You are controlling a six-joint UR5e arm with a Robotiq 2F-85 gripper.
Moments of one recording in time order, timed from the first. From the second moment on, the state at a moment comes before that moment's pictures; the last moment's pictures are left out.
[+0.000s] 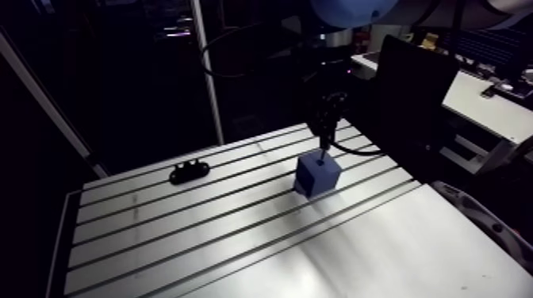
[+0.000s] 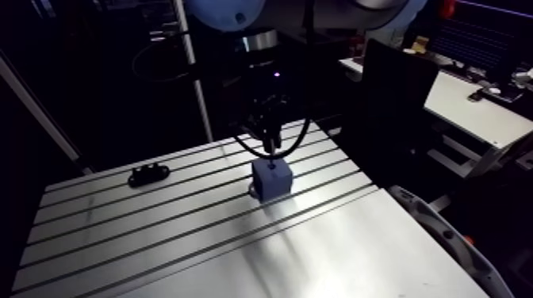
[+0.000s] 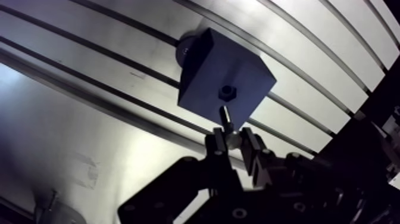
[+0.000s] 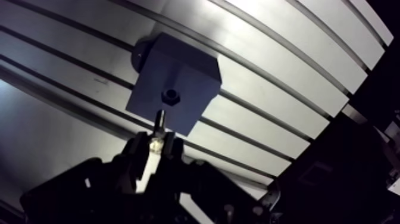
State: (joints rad) arm -0.44 -1.28 1.75 -1.90 -1.75 -2.51
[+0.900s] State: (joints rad) arm -0.44 -1.26 1.76 -1.93 -1.74 -2.51
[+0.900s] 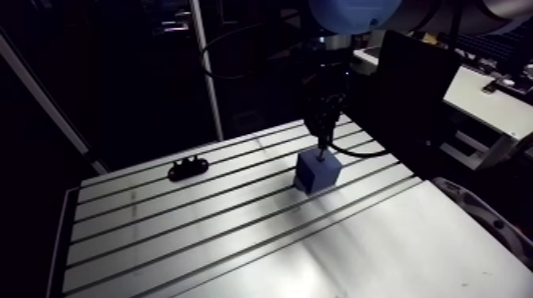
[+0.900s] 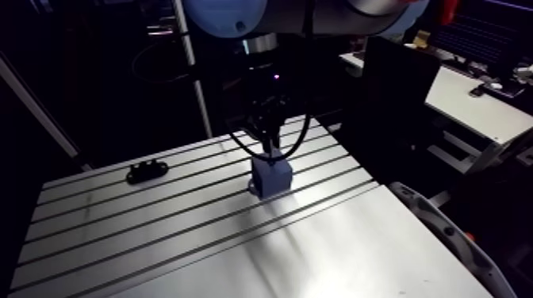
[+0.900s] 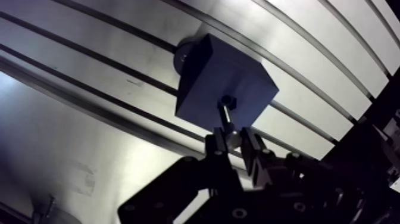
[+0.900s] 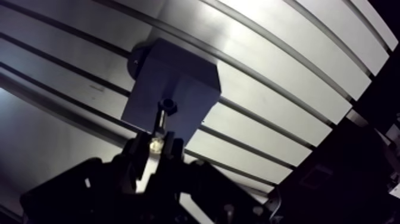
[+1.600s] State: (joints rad) arm -0.45 -1.25 1.76 -1.96 -1.72 -2.53
